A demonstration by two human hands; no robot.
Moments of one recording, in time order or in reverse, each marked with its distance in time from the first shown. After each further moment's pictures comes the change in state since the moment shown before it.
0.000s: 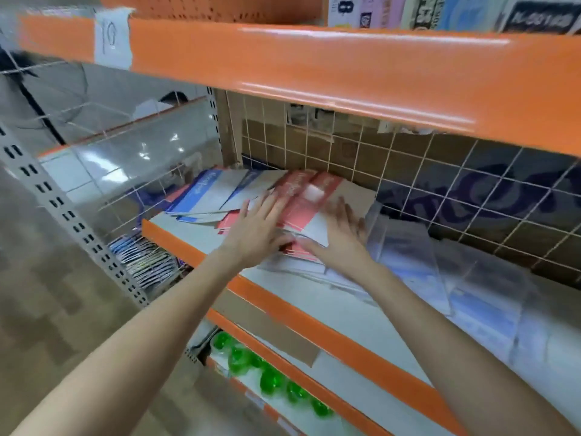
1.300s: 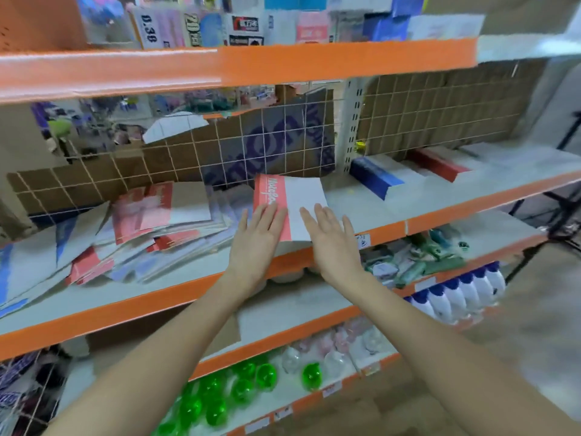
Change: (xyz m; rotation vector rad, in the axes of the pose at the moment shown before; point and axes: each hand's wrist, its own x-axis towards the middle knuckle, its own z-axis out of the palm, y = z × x) left_hand -0.106 0.143 -0.026 -0.091 0.231 0.763; right_hand -0.266 -0.052 -0.033 -0.449 0.358 0.716
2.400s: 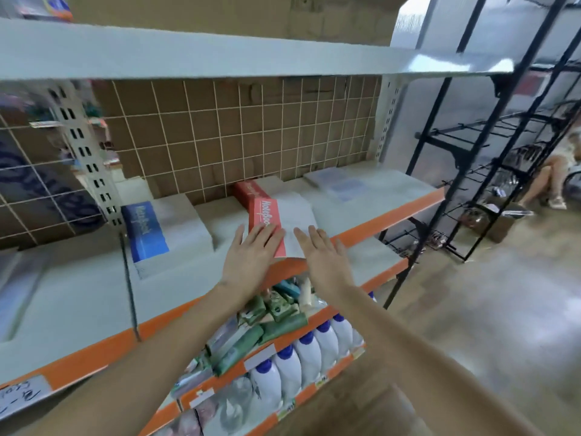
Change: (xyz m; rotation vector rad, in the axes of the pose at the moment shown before) left_hand 0.342 0.436 0.093 -0.078 -0.034 0.240; right_hand 0.058 0.553 0.014 -0.079 -0.081 0.178
